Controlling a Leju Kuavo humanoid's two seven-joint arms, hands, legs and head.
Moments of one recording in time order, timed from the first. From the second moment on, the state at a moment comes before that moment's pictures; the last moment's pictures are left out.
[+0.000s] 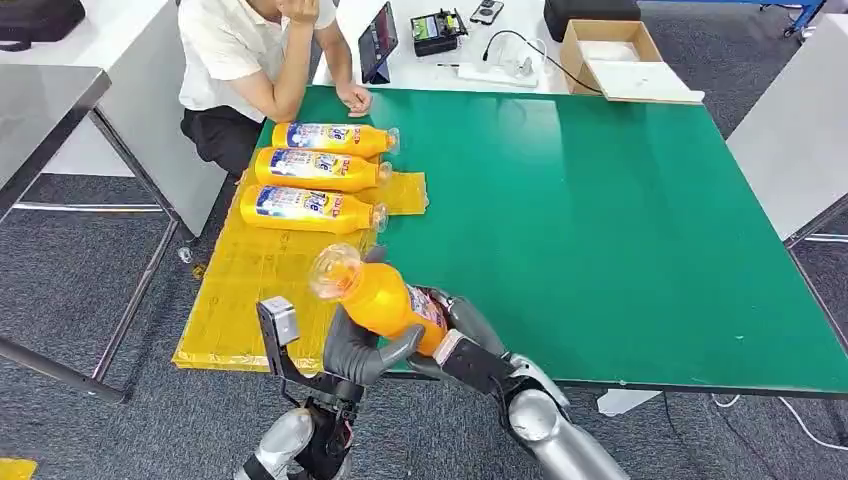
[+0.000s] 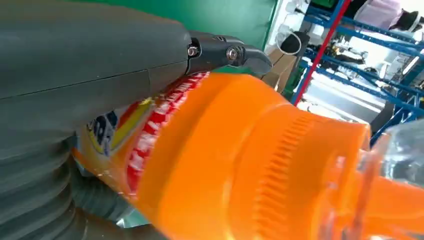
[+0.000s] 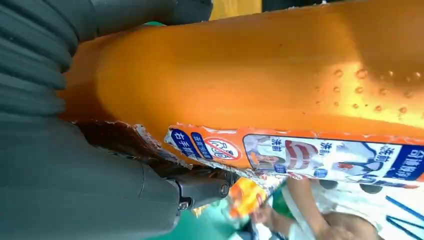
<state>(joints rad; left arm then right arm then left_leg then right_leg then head) -0.11 -0.18 -0.63 -1.37 0.35 0.11 -0.33 -0.29 -0.02 0.65 -1.19 0.40 0.04 -0.45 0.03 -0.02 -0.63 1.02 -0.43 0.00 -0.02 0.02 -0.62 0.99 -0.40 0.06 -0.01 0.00</state>
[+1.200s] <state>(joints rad) -0.14 -0.16 -0.53 -1.38 -0.02 0.35 -0.44 -0.14 0.00 0.64 -1.37 0.24 0.12 -0.59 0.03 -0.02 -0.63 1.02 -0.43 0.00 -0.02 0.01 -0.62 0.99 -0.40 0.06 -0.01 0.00</state>
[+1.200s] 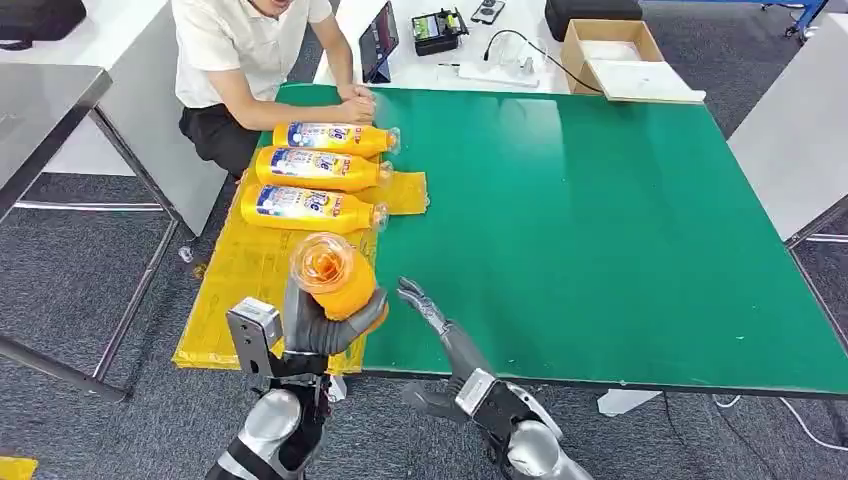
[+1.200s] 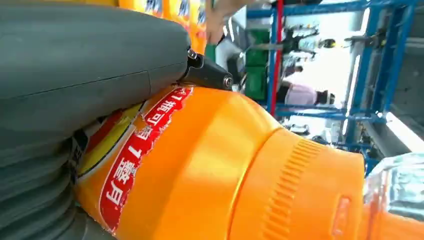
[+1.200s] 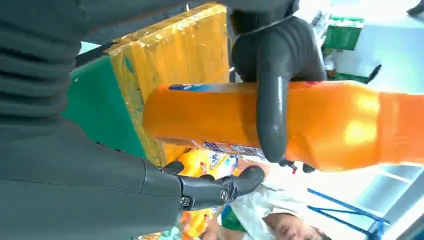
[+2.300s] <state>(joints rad) -0.57 -0.10 -0.35 -0.69 -0.92 0.30 0.00 -0.06 0.07 0.56 -1.58 0.33 0.03 -0.68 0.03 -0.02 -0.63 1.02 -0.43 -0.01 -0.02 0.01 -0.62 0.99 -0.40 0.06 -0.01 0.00</state>
